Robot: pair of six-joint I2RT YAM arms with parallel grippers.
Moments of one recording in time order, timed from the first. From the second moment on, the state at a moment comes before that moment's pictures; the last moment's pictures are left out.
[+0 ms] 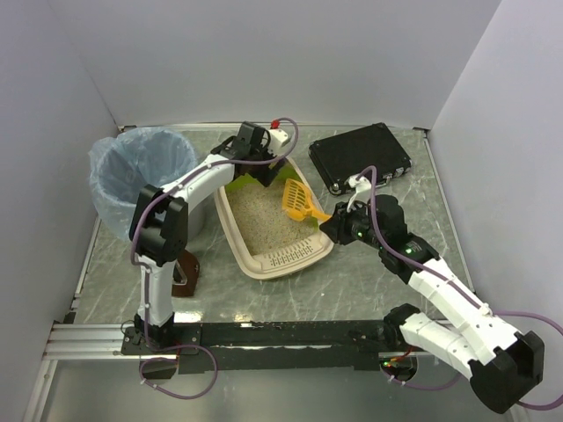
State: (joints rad) left arm -0.50 2.04 1.70 -0.39 0.04 0.28; right arm 0.51 0.88 0.71 -0.29 -0.22 0.28
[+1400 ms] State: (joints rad) left arm -0.69 1.45 1.19 -0.72 -0.39 -0.42; right arm 0.48 0.93 0.95 -0.65 -0.23 0.24
